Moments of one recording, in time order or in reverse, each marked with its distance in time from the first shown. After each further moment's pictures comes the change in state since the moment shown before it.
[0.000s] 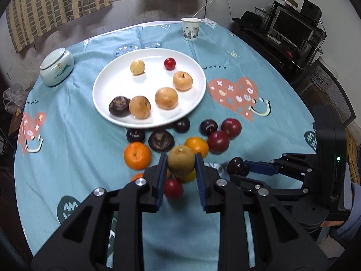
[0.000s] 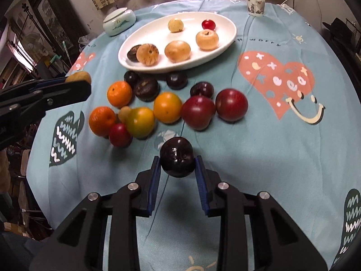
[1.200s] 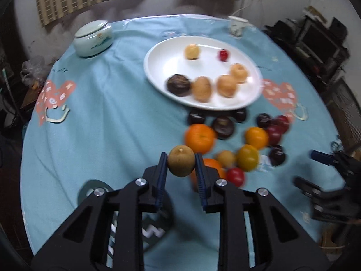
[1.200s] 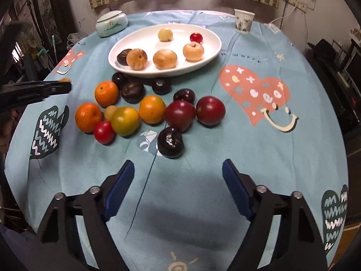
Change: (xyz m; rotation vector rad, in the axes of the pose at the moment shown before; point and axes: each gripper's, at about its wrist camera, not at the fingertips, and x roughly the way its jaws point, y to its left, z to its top) left arm 0.001 0.072 -0.040 -0.138 0.004 0.067; right arm -0.005 0.009 -0.020 -0.068 -0.053 -0.182
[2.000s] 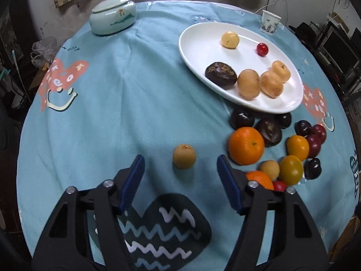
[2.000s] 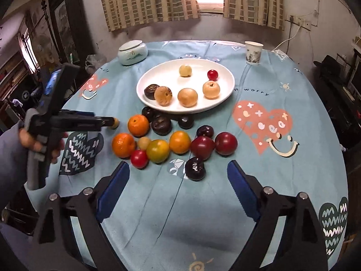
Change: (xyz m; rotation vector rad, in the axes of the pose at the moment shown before) left arm 0.060 0.052 0.013 -0.095 0.081 0.111; right arm -0.060 0.020 0.006 -0.015 -0.164 0.102
